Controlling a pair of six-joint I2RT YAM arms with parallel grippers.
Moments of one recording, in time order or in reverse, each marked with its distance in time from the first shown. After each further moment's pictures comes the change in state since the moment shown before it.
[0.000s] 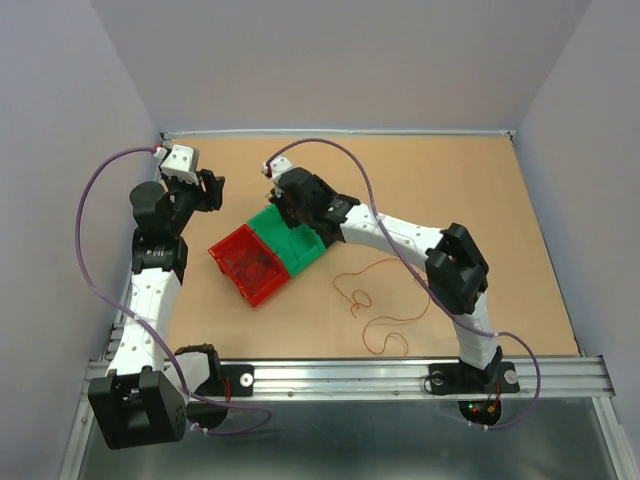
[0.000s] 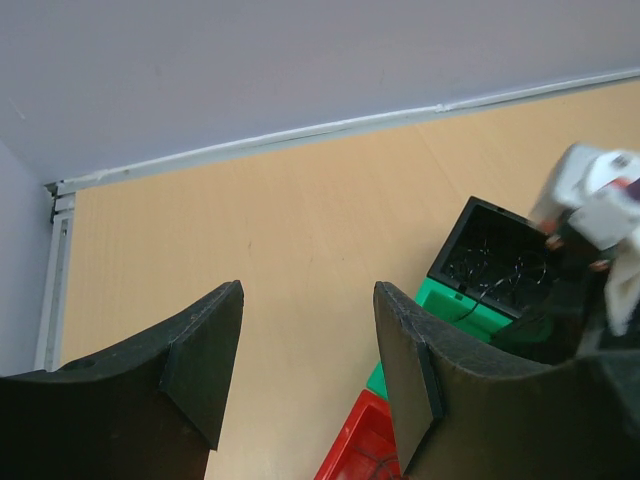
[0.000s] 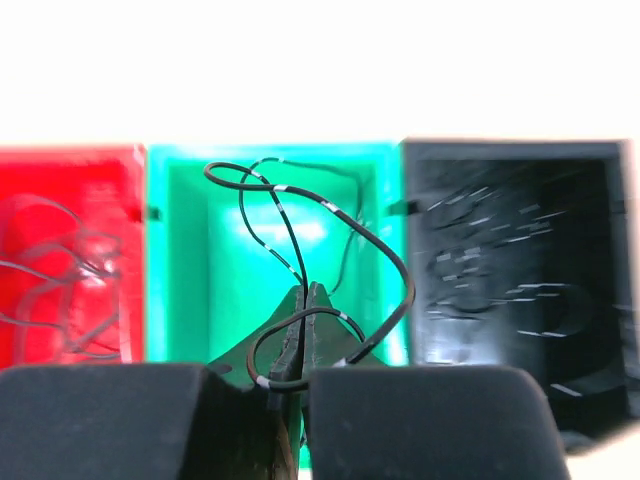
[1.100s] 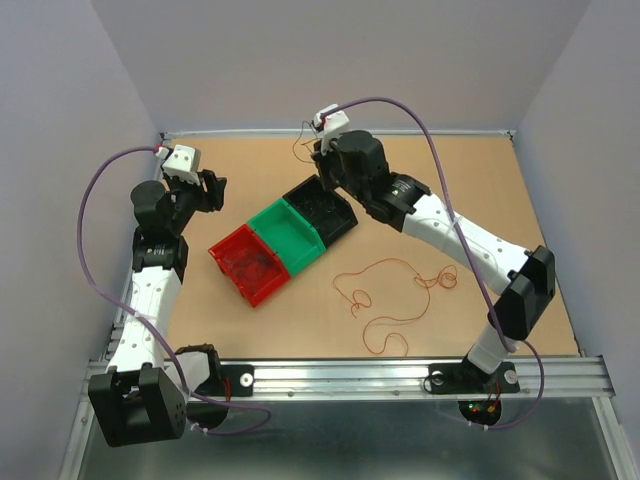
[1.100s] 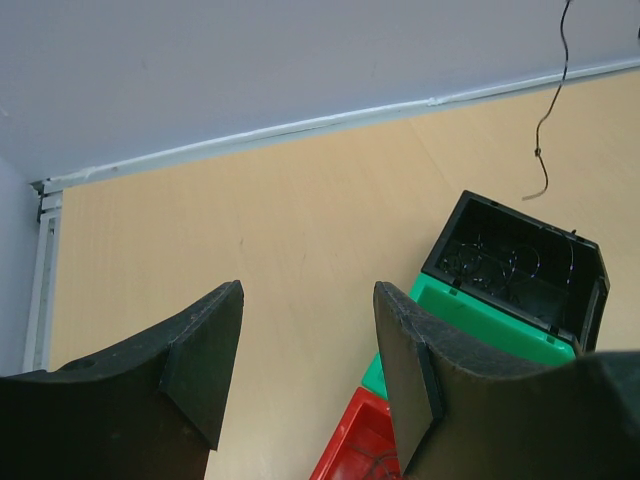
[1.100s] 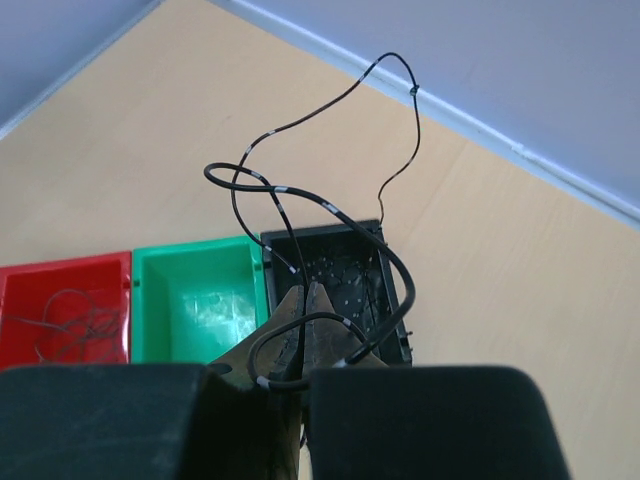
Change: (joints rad) left arm 0.000 0.014 0.000 0.000 0.020 0.000; right arm -0.099 -0.420 -0.077 0.014 0.063 -0.062
